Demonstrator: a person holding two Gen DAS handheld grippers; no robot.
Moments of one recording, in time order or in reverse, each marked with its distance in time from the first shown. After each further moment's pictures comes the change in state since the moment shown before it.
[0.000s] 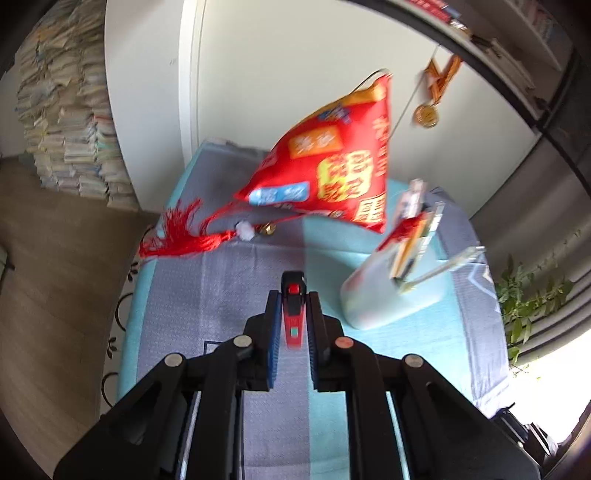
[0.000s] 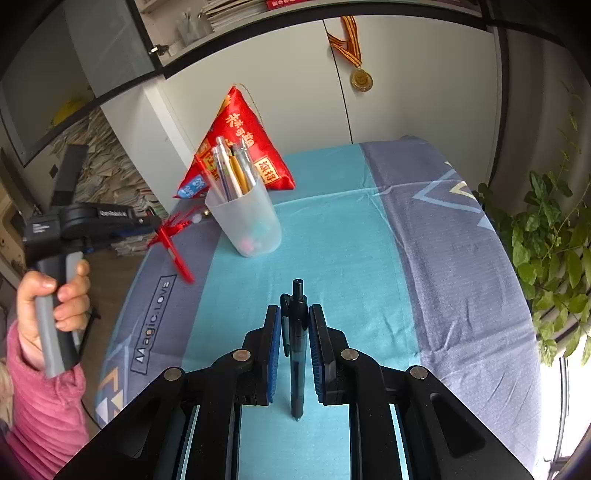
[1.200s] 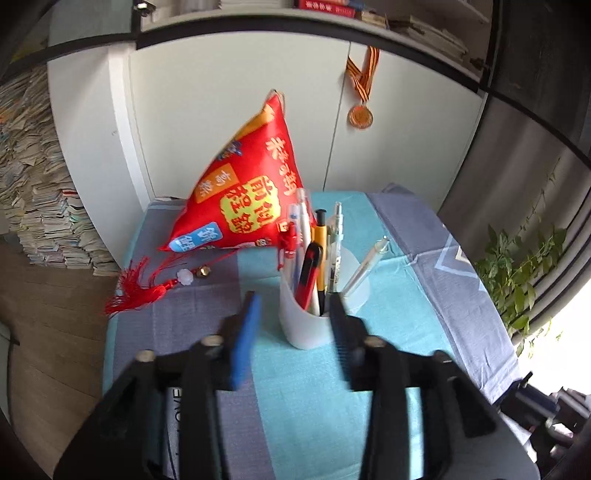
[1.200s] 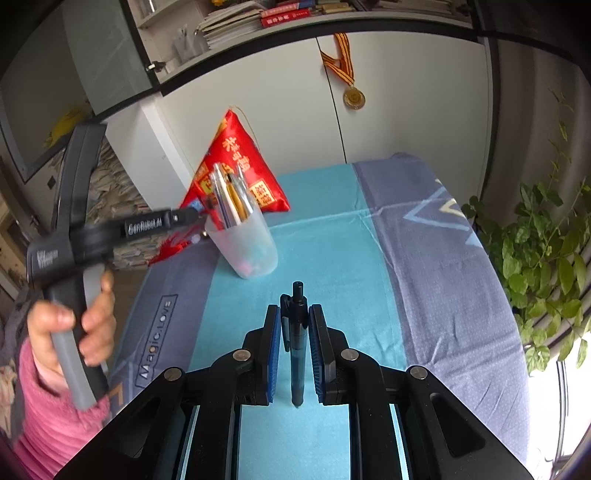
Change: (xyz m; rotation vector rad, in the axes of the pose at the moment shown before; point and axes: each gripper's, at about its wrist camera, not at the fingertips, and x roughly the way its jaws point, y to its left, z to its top) left arm -0.005 -0.064 -0.019 0.211 -0.150 -0.023; right arm -0.017 -0.001 0.018 0.009 -0.061 -0.014
